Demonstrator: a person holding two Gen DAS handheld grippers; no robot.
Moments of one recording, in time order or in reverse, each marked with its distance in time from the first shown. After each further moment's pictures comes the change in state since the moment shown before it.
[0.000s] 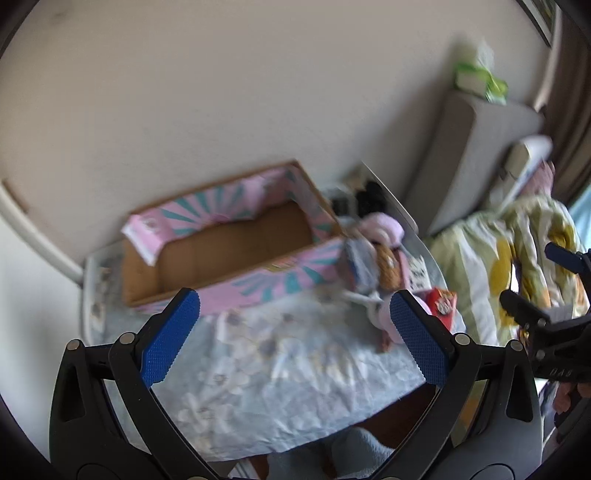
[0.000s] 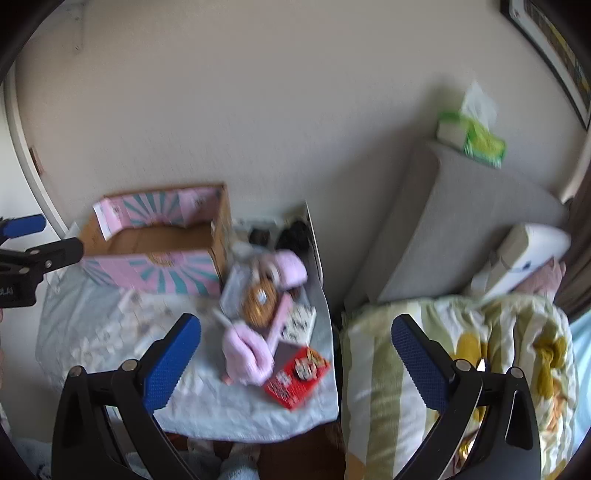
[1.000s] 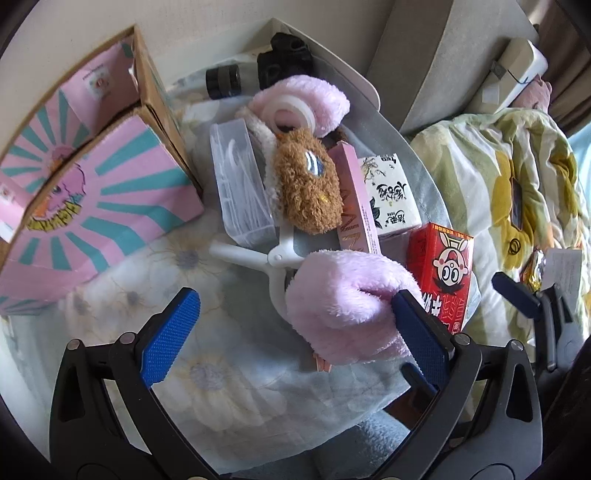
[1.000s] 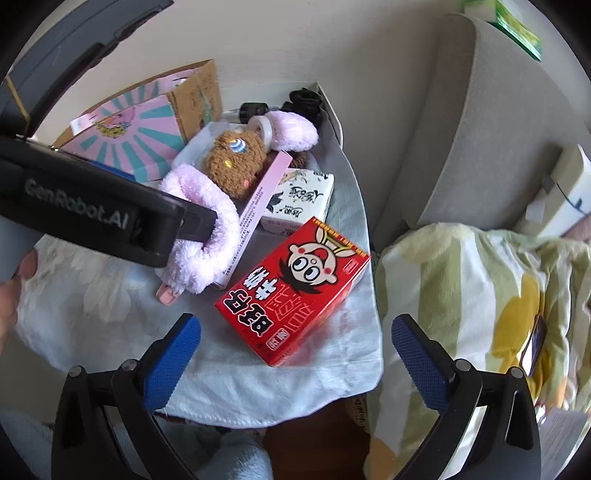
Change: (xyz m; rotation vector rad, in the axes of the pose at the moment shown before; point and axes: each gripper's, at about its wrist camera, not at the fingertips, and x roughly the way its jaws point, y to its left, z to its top) left arm 0.185 -0.105 -0.041 0.088 0.336 -0.121; right arm 0.132 -0.011 -0.116 0.016 0.104 0.084
